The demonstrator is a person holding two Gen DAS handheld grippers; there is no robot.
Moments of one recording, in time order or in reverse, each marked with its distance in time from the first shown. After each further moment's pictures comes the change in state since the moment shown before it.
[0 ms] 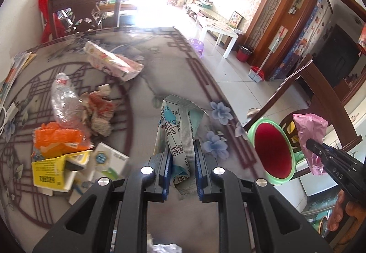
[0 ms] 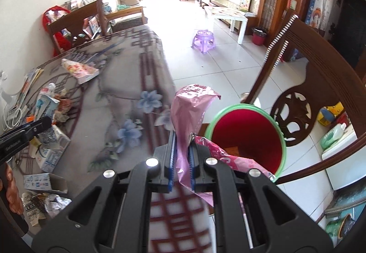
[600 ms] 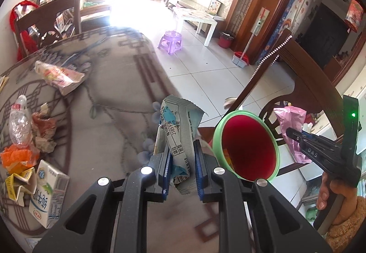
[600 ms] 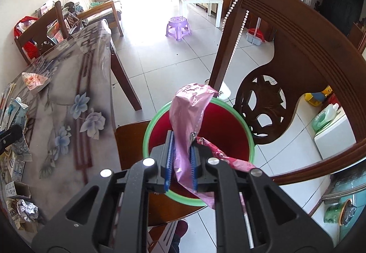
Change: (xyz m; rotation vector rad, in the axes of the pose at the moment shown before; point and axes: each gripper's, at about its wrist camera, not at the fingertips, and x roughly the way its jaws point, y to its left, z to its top) left arm 0.039 -0.110 0.012 0.116 0.053 -0.044; right arm 0.055 -0.124 0.009 0.096 0.076 -0.054
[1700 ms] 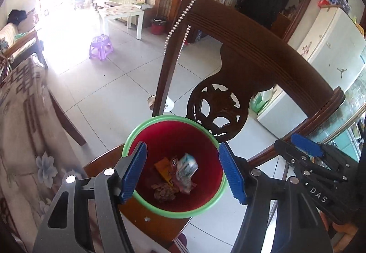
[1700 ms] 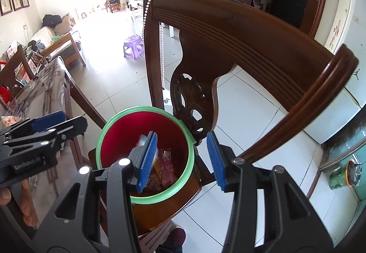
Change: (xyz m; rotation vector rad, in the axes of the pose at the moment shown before) left arm 0.068 -0.164 0.029 0.297 0.069 -0.263; right arm -0.050 -0.099 -0.026 0.244 -0.093 -0.166
